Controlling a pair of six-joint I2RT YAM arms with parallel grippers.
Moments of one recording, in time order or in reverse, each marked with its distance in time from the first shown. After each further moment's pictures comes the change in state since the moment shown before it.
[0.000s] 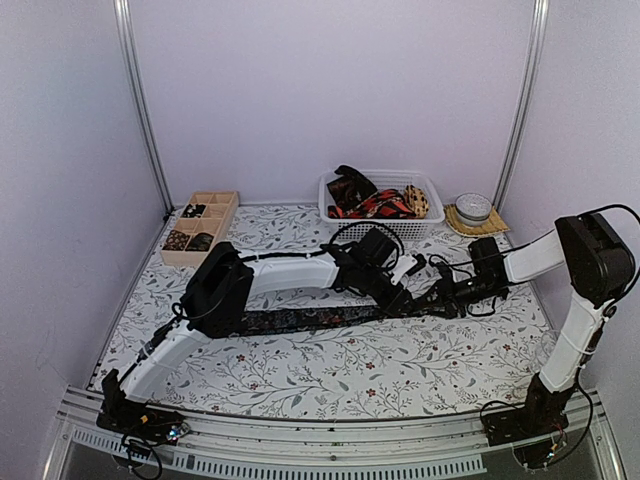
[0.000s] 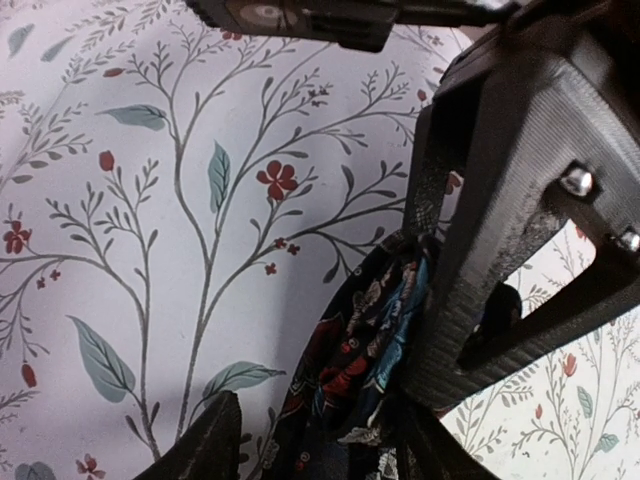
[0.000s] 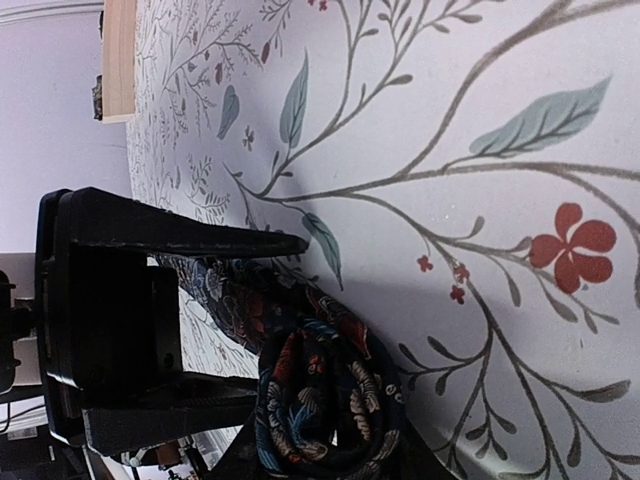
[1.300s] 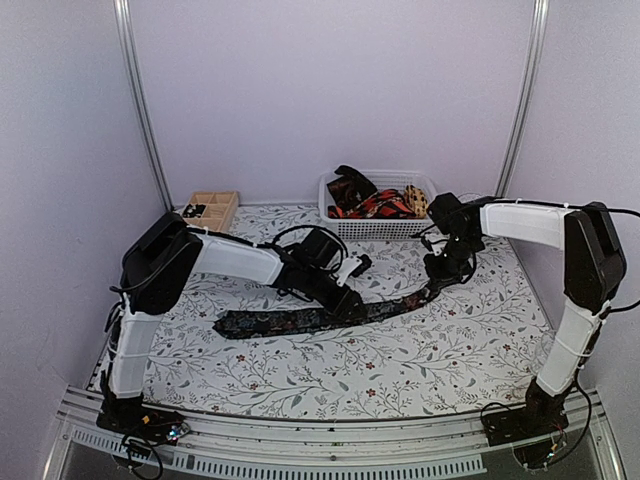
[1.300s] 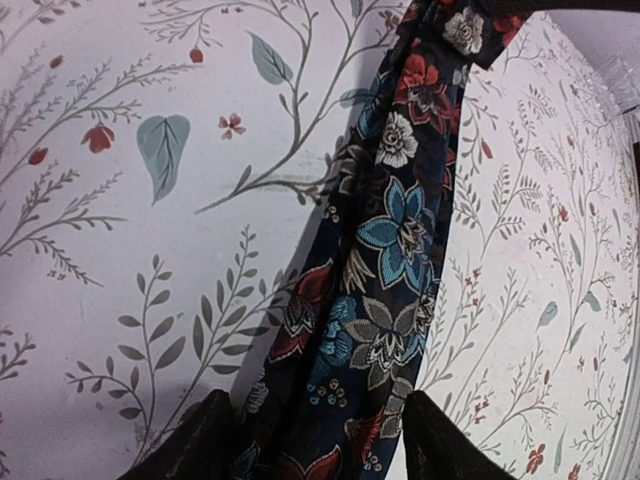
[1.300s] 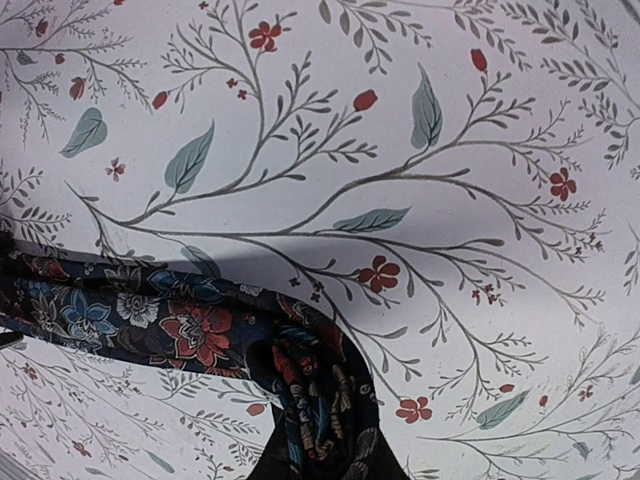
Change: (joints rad) left arm 0.119 -0.409 -0.706 0.212 0.049 -0.096; right arm 0.217 -0.001 0.507 -0.748 0.818 -0.280
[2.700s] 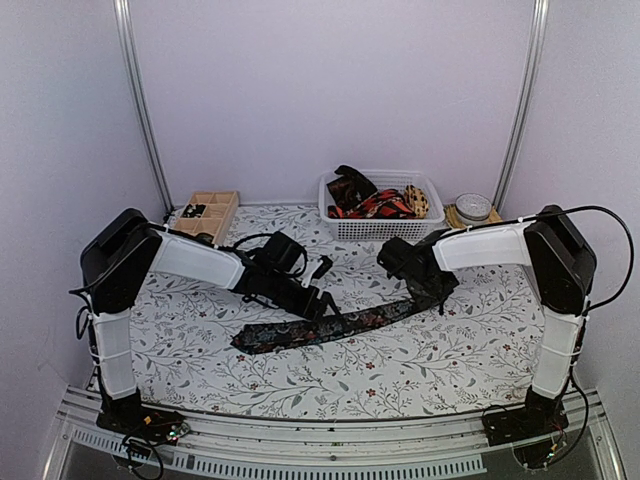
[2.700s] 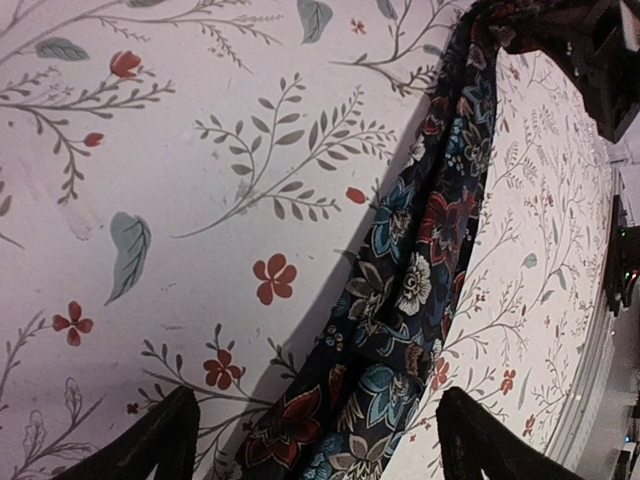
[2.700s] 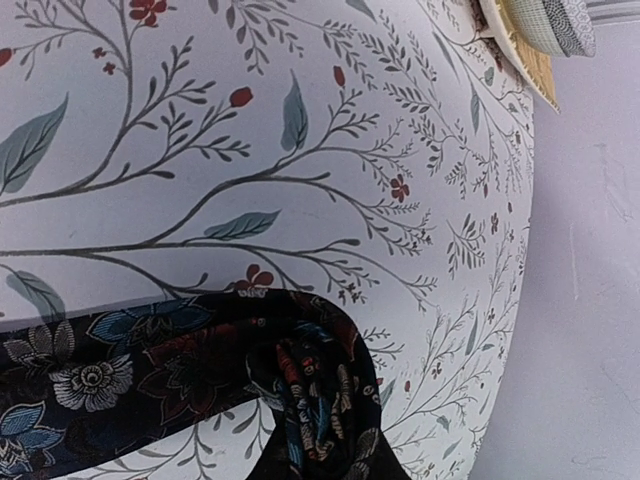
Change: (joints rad) left arm 0.081 -0.247 -0.352 0.088 0.021 -0.233; right arm 0.324 0.128 -0.034 -0.013 0.806 0.141
